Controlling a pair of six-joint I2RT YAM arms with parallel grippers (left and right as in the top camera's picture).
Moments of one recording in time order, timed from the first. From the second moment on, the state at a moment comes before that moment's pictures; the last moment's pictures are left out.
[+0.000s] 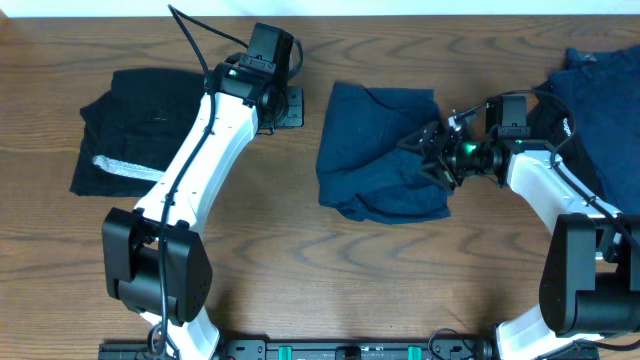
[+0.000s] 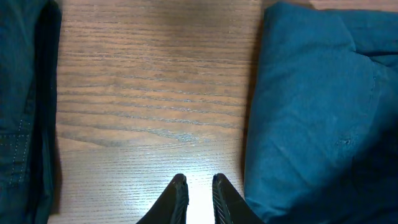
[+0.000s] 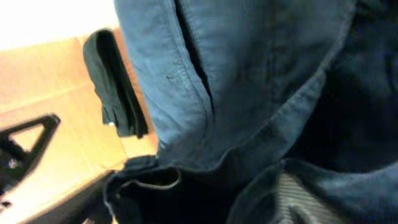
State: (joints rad) left arm -0.32 1.85 1.63 -0.92 0.01 -0.30; right arm 0.00 1.75 1.00 -0.35 -0.86 0.73
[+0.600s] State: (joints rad) left arm -0.32 1.85 1.63 -0.92 0.04 -0.30; right arm 0.00 1.75 1.01 -0.18 -0.96 0.65
